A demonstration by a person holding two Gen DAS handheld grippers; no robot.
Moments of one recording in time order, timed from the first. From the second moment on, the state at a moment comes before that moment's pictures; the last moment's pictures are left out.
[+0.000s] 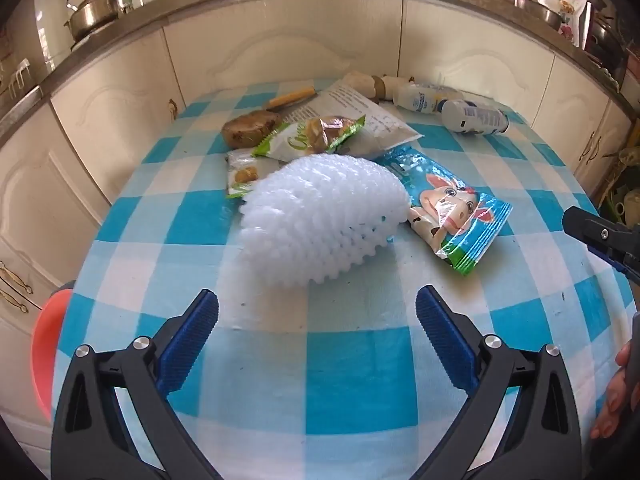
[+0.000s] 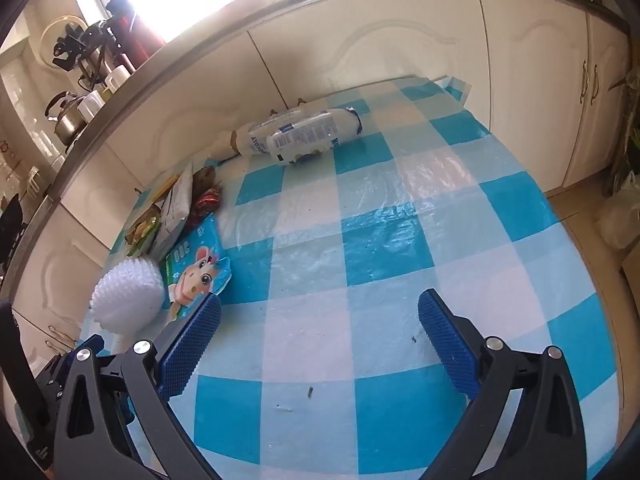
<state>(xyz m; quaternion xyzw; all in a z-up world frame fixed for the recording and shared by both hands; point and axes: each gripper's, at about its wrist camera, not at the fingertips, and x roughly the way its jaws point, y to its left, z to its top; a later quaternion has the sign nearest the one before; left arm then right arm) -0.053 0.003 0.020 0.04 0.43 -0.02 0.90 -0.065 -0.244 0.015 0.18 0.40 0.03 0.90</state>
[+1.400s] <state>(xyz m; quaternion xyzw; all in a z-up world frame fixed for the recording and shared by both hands) -0.176 0.065 0.206 -0.01 0.20 0.00 0.98 -0.218 -0.150 0.218 0.02 0.16 -0.03 0.99</state>
